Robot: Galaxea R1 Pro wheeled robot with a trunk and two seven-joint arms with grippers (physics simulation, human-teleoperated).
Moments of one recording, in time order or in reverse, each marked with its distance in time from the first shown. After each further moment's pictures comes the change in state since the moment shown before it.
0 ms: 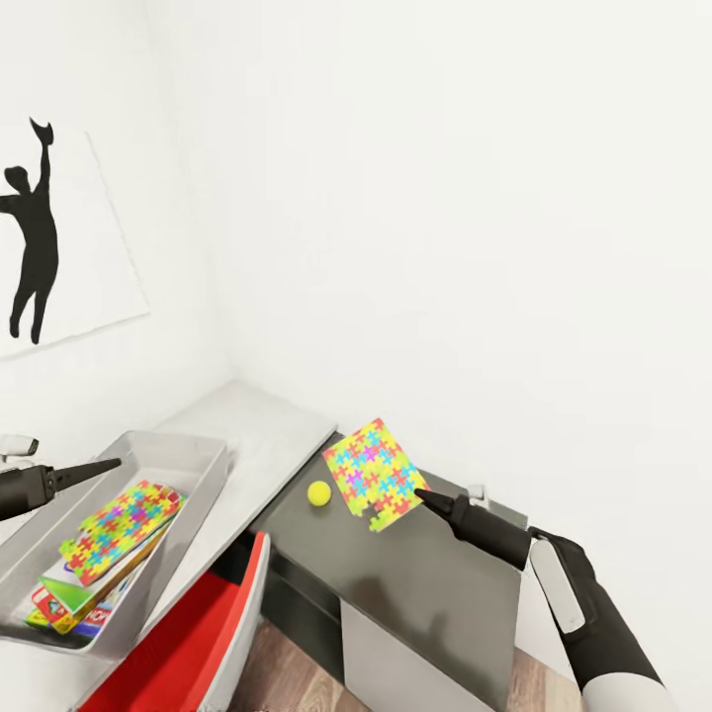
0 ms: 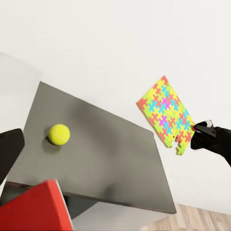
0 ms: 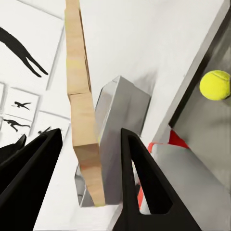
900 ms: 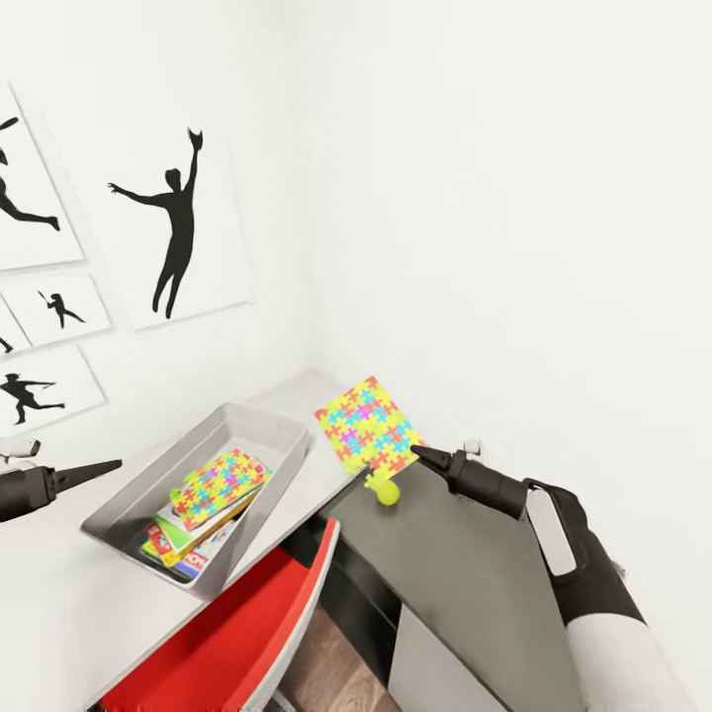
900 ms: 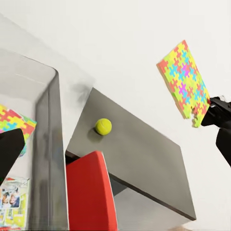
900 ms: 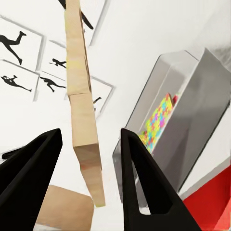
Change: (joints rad) left arm 0.000 -0.003 -0.001 0.006 -0.008 -0.002 0.000; right arm -0.140 0.012 -0.008 -0.034 -0.009 0.114 0.002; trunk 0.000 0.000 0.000
